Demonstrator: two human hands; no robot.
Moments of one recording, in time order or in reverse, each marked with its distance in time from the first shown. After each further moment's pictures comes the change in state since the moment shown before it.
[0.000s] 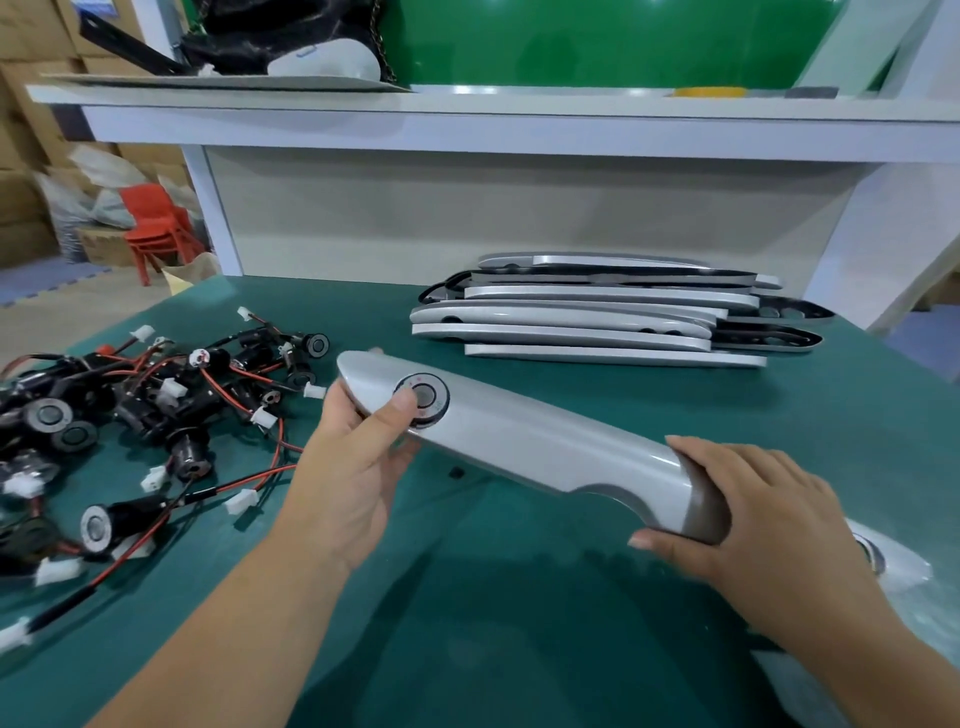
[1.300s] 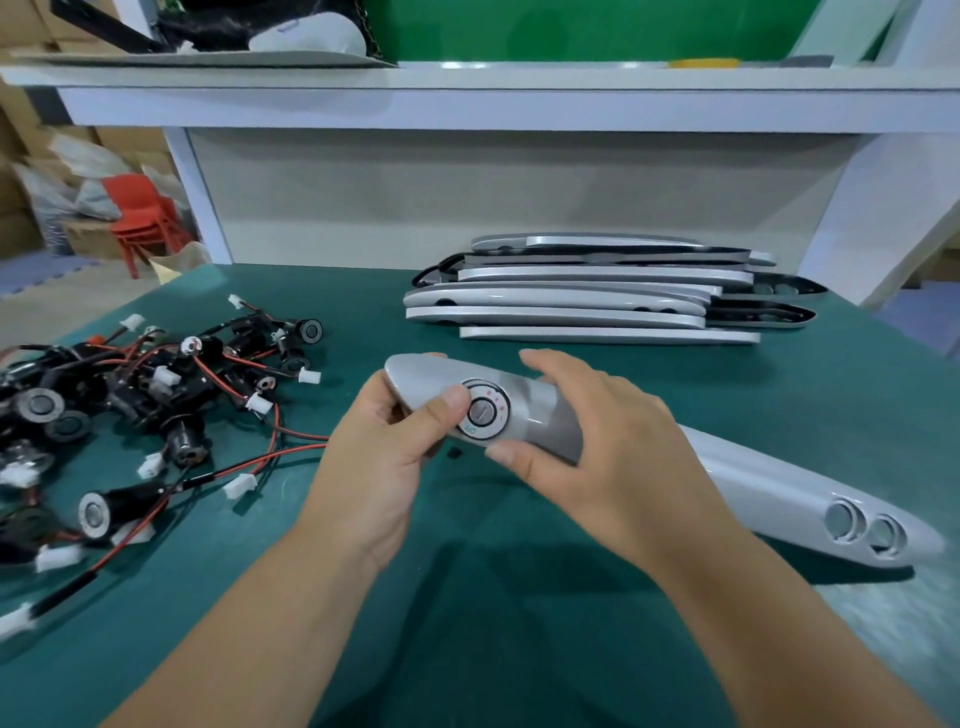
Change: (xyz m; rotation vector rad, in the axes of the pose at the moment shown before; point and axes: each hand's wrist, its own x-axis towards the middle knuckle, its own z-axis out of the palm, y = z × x) left_hand -0.015 -0.002 0.019 0.043 -0.055 -0.081; right_hand 0.023 -0.086 0.000 0.380 0.043 -0.234
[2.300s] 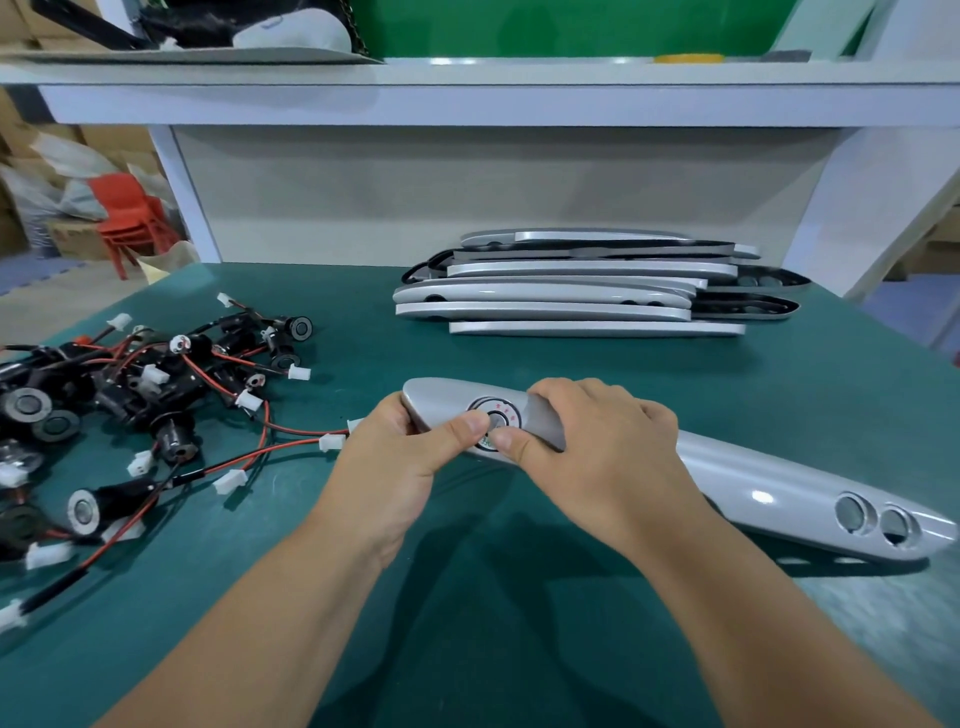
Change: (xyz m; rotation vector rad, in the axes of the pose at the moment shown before) left_hand -0.006 -0.009 0.000 0.269 -0.032 -0.149; right_hand -0.001 0.007 0.009 -0.199 -0.143 0.195
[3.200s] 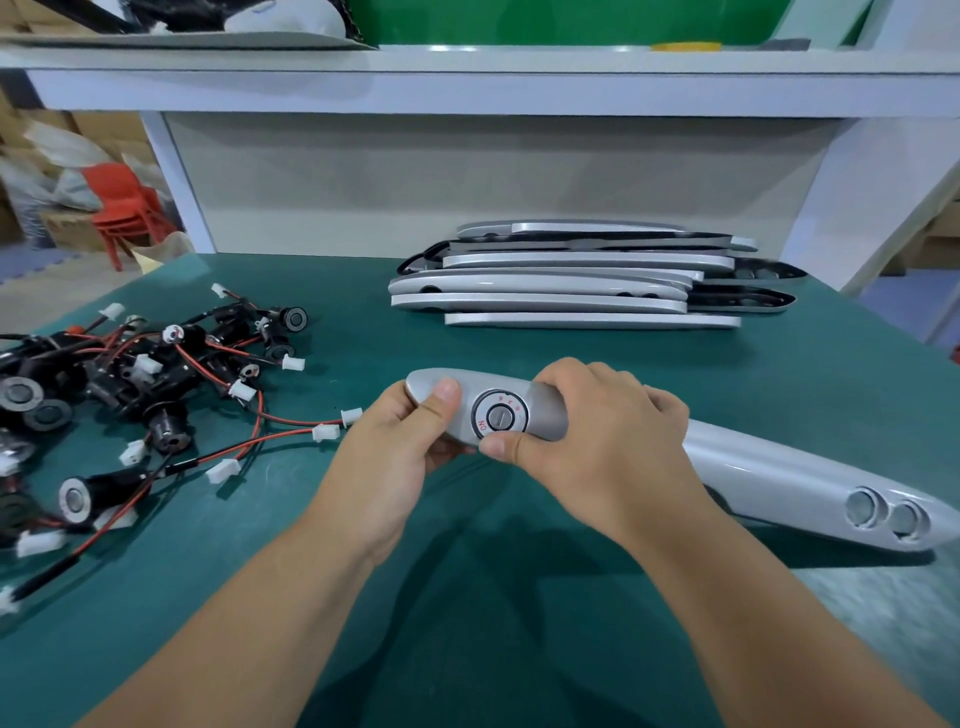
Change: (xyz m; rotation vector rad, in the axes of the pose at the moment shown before) left_hand -0.007 0.002 0.007 -0.082 -0.023 0.017; right_hand -0.004 0.002 -0.006 0.066 0.067 0.037
